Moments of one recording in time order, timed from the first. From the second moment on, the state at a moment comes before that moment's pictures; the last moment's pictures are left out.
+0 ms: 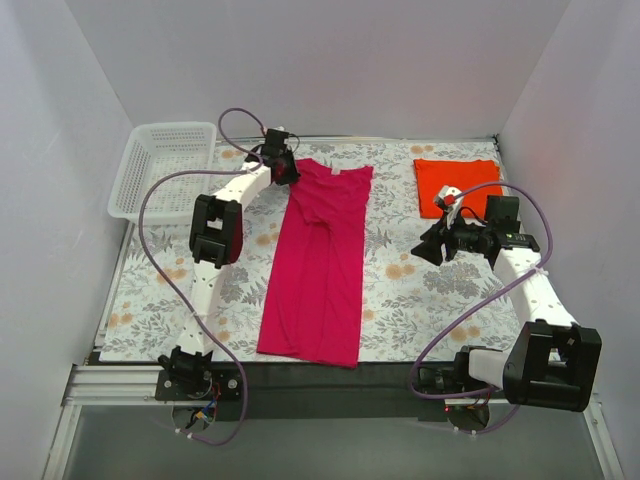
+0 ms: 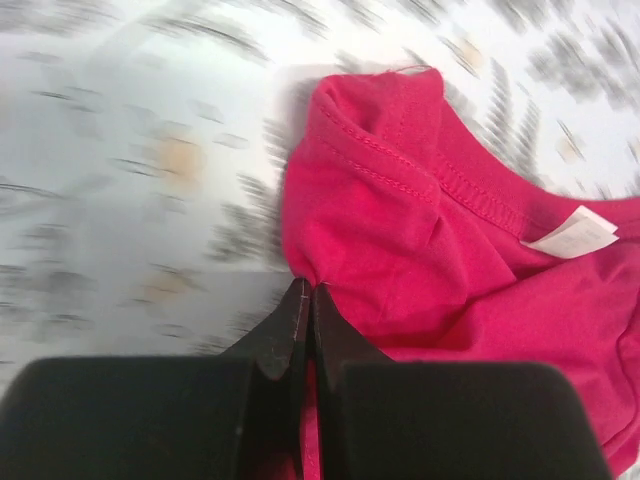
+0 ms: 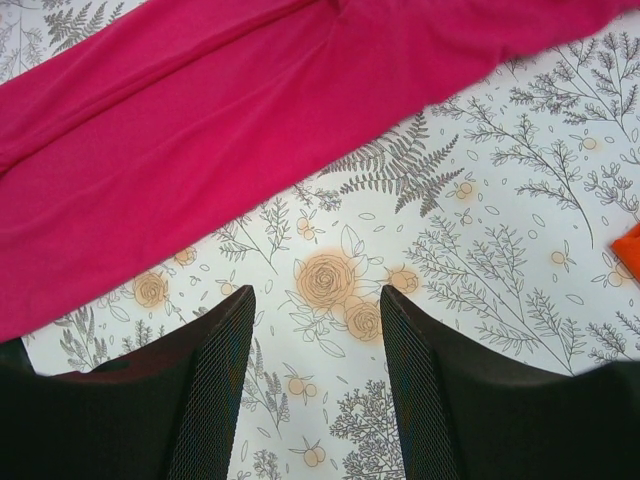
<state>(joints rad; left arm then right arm) -0.34 2.55 2.18 -0.40 0.01 -0.48 -0.08 1.20 0.81 -0.47 -0.98 -0.60</state>
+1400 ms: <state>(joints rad) -0.25 1.23 0.97 -0.30 0.19 -0.57 0.58 1.27 0.72 -0.56 -0.89 -1.21</state>
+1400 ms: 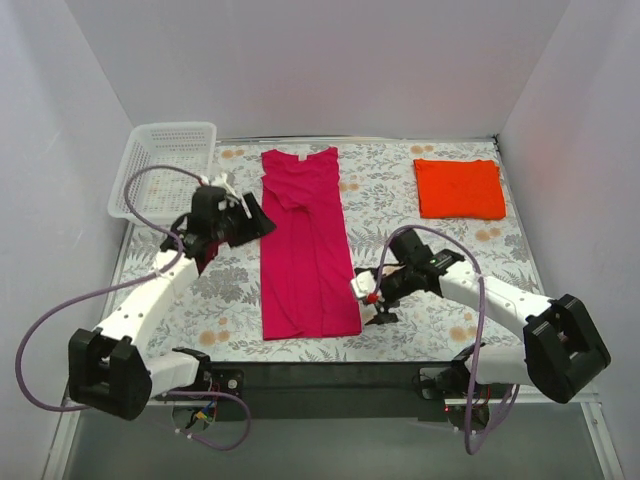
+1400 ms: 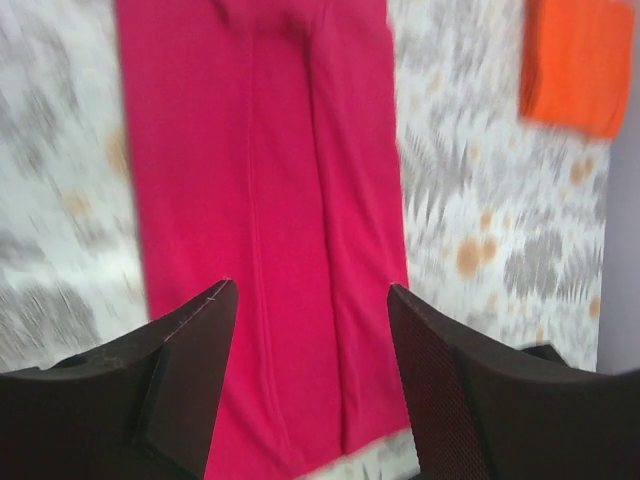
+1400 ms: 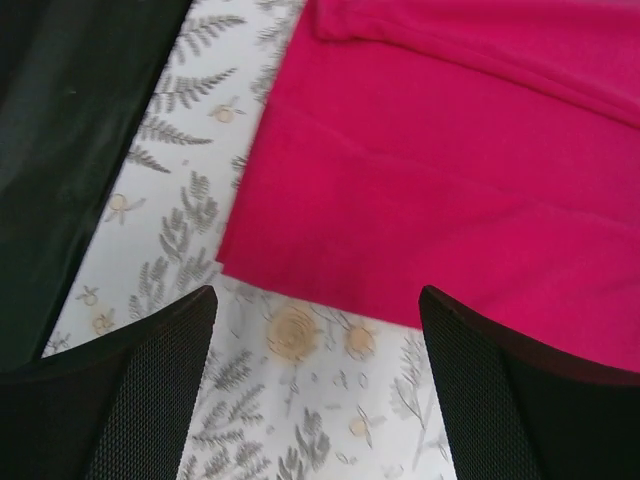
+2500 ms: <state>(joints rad) -0.62 0.98 0.48 -0.78 0.05 -1.26 0.94 1.34 0.59 -0.34 -0.54 -0.95</state>
